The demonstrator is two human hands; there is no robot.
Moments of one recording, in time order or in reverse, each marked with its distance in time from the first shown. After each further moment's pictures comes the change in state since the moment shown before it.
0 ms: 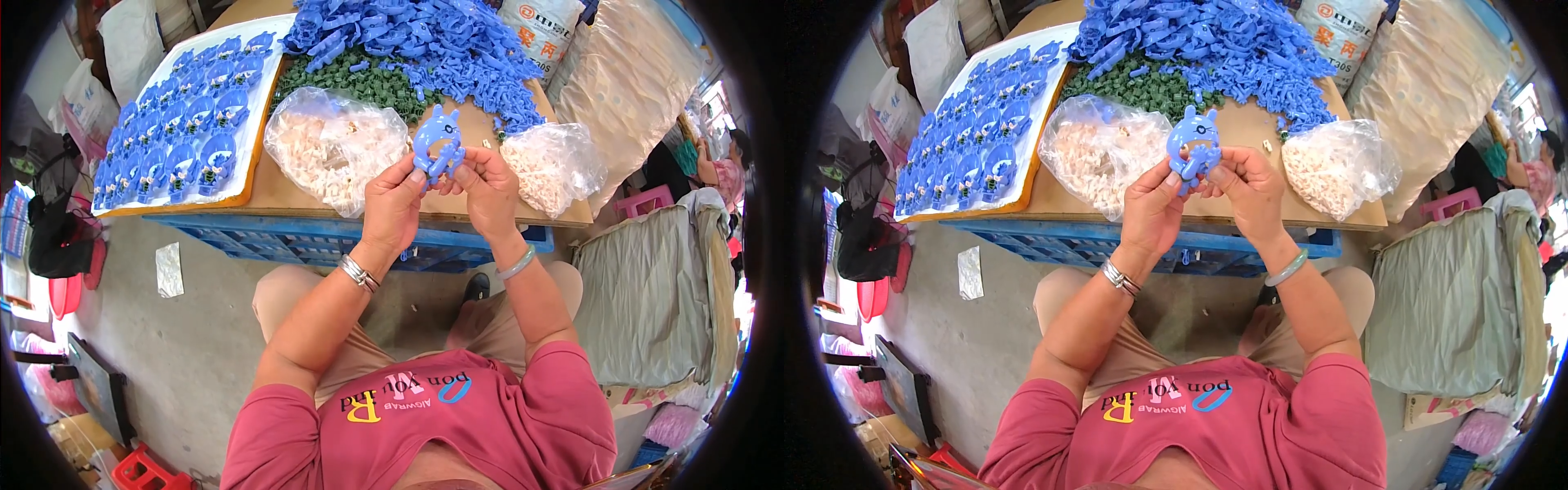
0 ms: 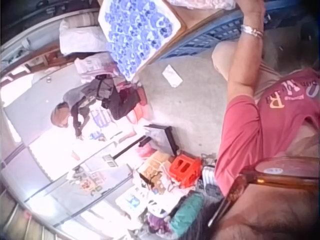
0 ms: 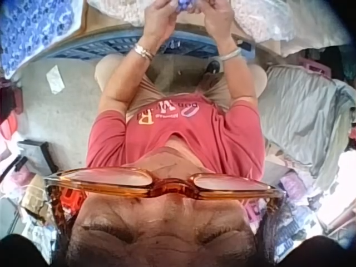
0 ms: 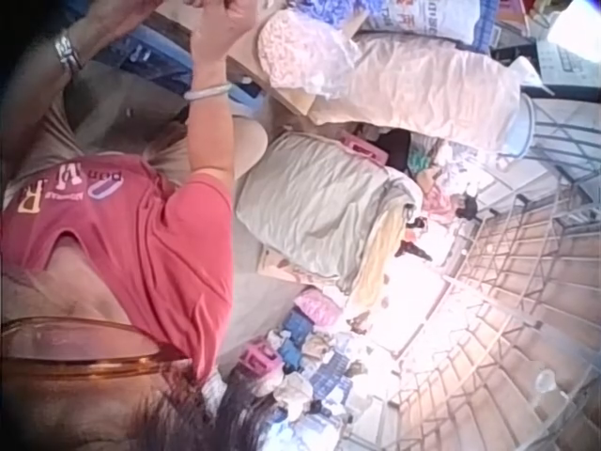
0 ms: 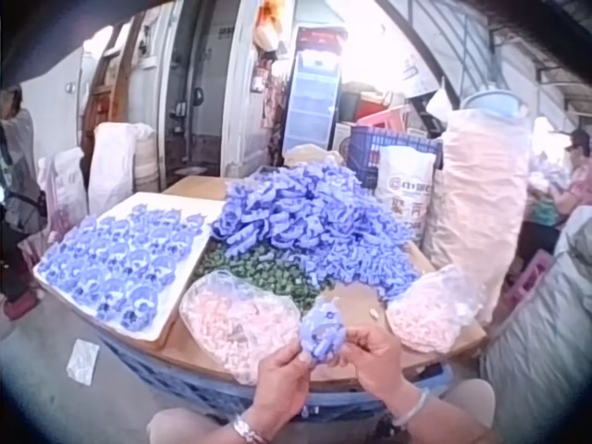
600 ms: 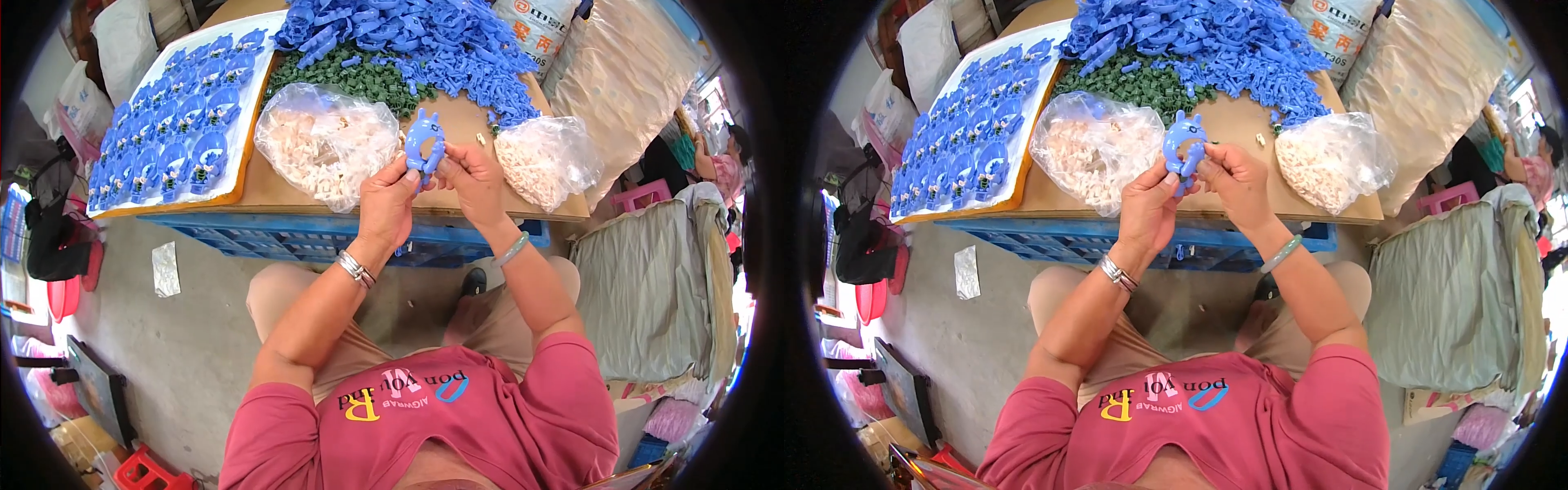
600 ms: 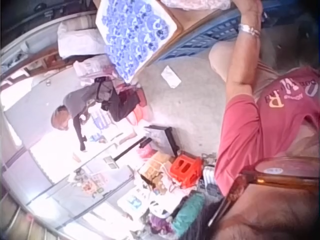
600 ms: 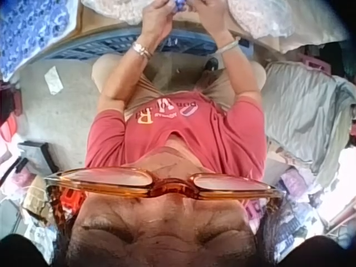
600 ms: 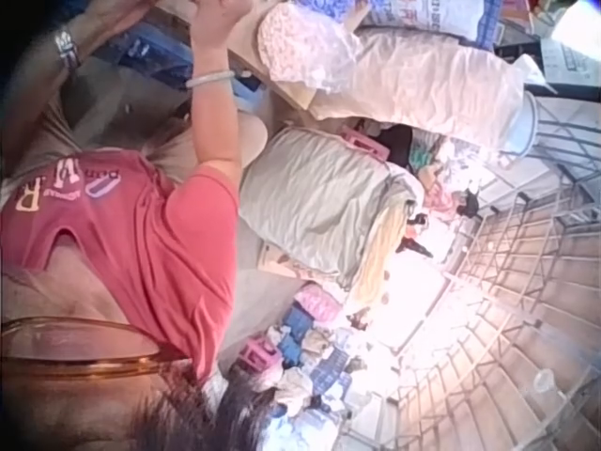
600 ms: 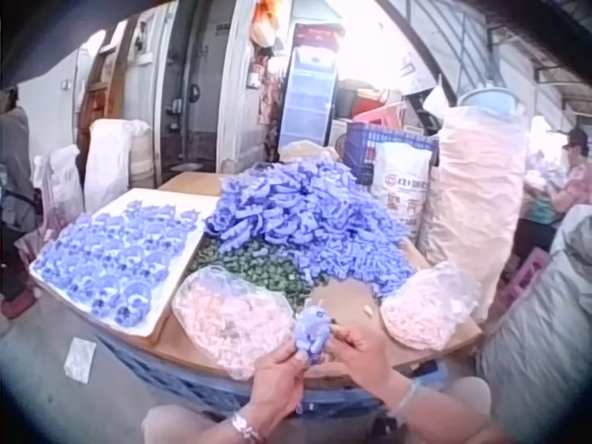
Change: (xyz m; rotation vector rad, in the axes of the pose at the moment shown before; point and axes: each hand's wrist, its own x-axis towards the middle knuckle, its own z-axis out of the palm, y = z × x) left_hand -0.001 -0.009 -0.005 0.062 0.033 -0.057; right_hand 0.004 0.018 -0.013 -0.180 -0.040 0.011
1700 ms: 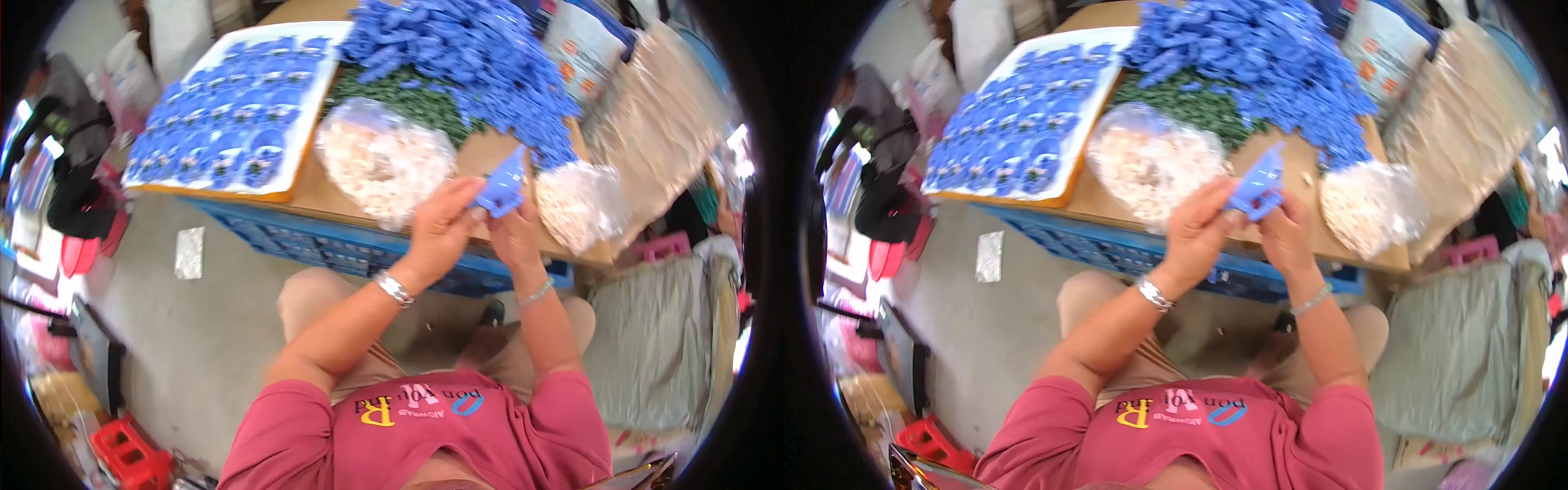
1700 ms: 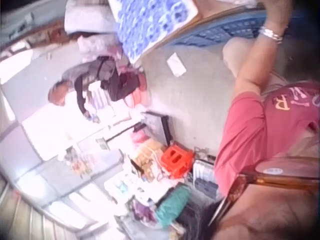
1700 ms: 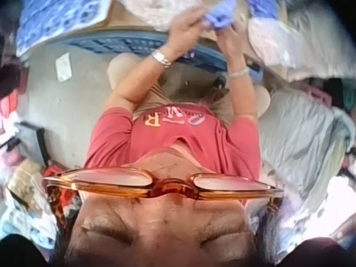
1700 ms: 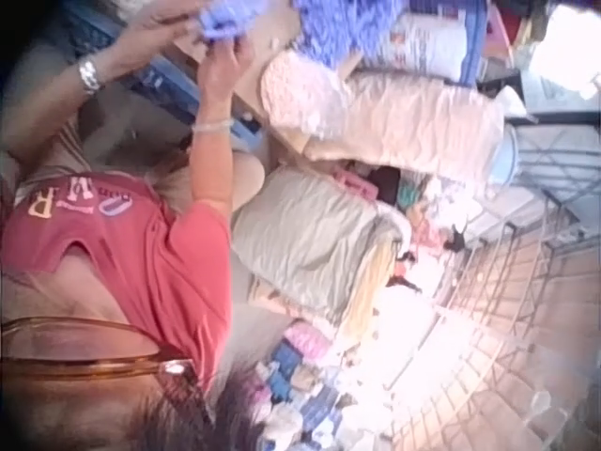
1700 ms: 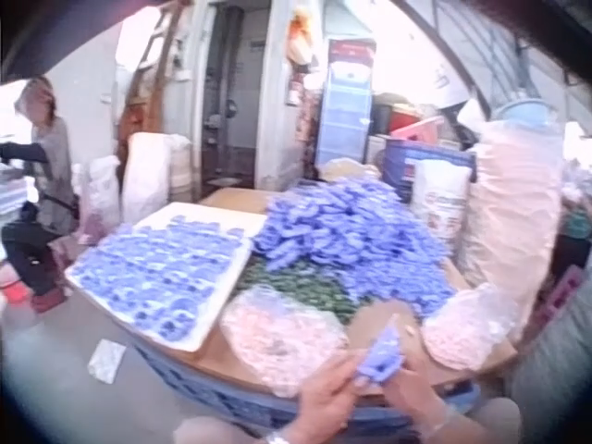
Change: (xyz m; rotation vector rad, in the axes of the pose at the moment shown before) left_hand -0.011 0.019 0.012 0.595 -0.112 0.541; right_hand -0.005 -0.005 0.011 0.462 -0.021 0.154
